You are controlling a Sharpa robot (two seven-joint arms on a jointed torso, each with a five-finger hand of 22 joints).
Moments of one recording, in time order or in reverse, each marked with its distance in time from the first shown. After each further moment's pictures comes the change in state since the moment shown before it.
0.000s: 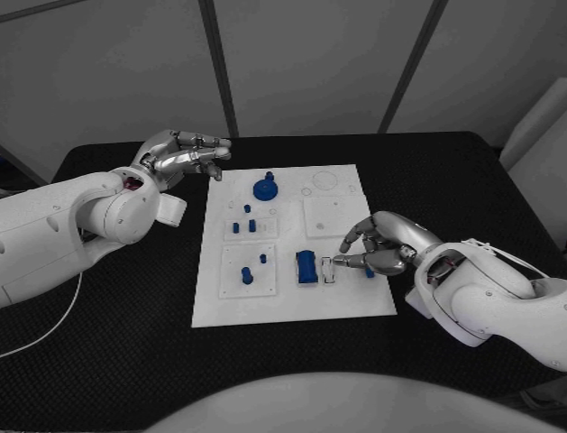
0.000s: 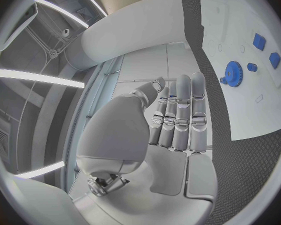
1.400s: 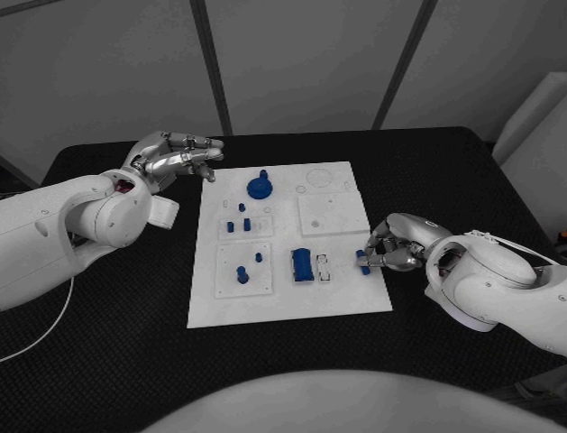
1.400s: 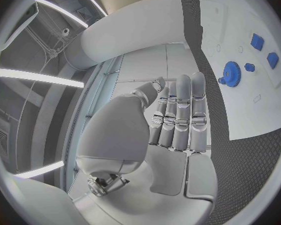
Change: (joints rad) left arm -0.003 -0.003 0.000 0.004 0.000 0.001 0.000; left_hand 0.000 0.000 0.000 0.000 0.000 -0.004 0.004 0.000 0.000 -0.004 0.004 0.000 0.000 0.000 0.000 0.000 -0.001 0.000 0.000 0.000 0.000 -0.001; right arm -0.002 -0.006 -0.001 -0.088 -0.128 0.146 -0.142; right_hand -0.004 -0.003 -0.009 0.031 0.022 0.079 -0.008 -0.047 -0.041 0.004 0.003 -0.019 -0.008 0.003 0.005 0.000 0.001 0.000 0.000 0.007 0.000 0.009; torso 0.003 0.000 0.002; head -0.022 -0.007
